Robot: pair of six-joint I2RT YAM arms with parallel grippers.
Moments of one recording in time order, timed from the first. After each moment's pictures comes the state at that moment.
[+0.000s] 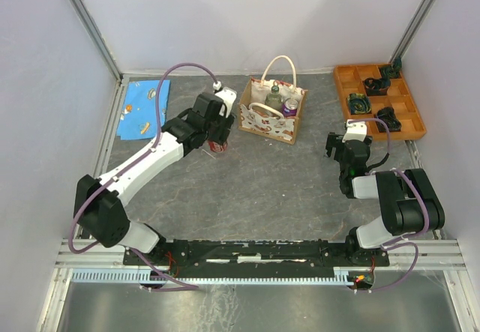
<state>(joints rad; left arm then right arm) -0.61 1.46 1.27 -0.52 -0.27 0.04 0.07 1.51 0.33 0.85 0.27 0.02</state>
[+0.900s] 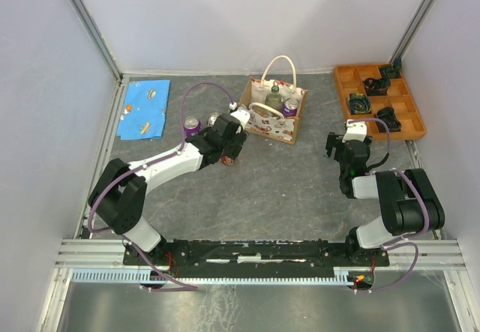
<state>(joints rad) -0.70 1.59 1.04 -0.22 -0.32 0.00 0.07 1.51 0.33 0.85 0.27 0.02</state>
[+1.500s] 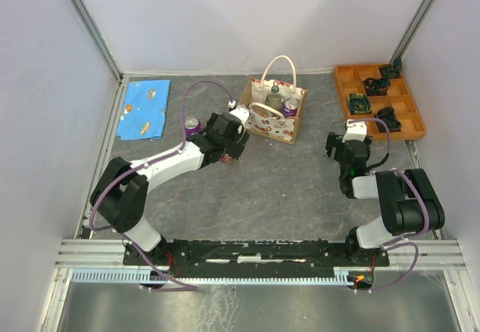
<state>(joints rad) -0.70 1.61 1.05 -0.21 -0.39 0.00 0.07 1.51 0.33 0.85 0.27 0.02</state>
